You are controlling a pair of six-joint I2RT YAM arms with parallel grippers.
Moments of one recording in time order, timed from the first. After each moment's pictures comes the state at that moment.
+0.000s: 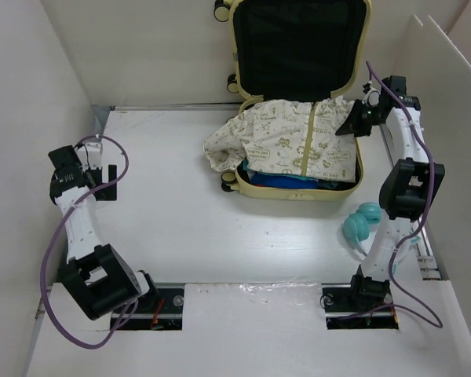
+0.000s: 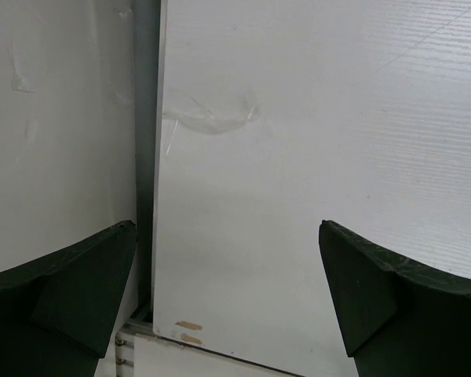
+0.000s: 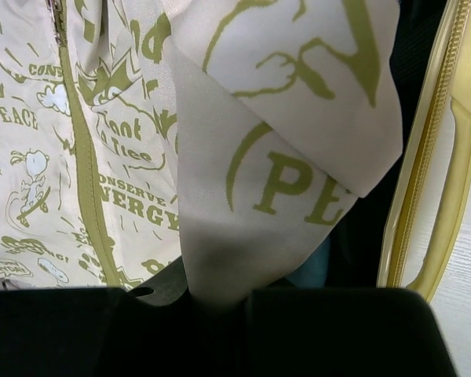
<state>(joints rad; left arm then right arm) 0.50 1.25 1.07 -0.70 0.06 0.44 -0.18 2.10 2.04 -0.94 -0.55 0.17</state>
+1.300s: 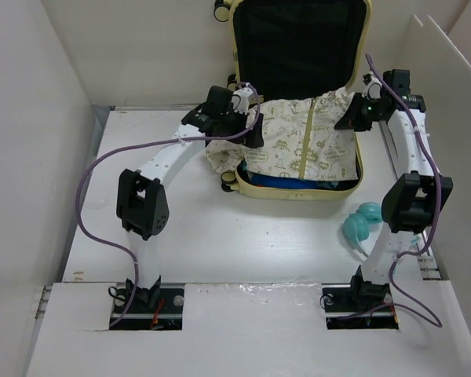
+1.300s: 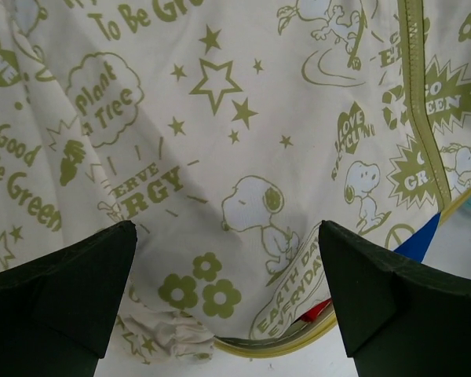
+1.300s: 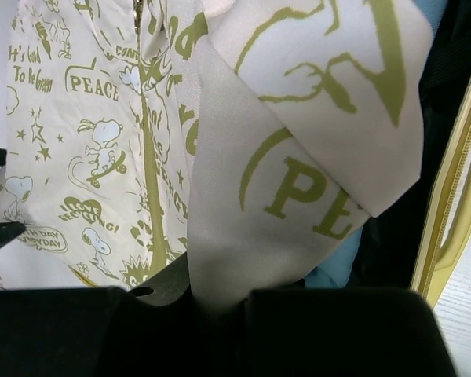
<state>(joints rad) -0.49 1.97 1.85 -0.55 0.37 -0.13 -0.13 1.92 1.96 -0.91 -0.52 0.17</state>
